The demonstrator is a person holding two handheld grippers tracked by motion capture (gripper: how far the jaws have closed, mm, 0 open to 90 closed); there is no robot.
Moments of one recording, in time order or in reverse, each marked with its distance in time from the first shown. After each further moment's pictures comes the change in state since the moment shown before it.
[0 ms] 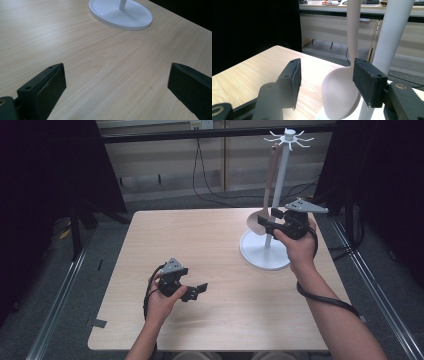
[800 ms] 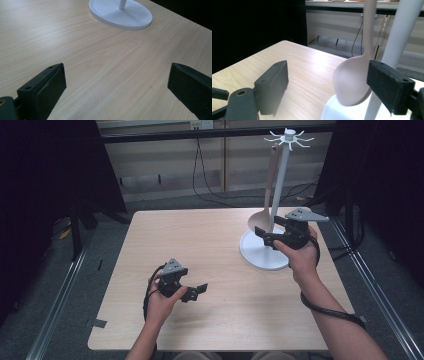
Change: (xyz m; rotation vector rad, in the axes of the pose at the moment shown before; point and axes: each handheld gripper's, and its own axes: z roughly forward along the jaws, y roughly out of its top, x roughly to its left) left arm -0.001 0.000 -0.001 0.001 0.007 0.003; right arm 0.012 -0.013 -0.014 0.026 0.040 -0.001
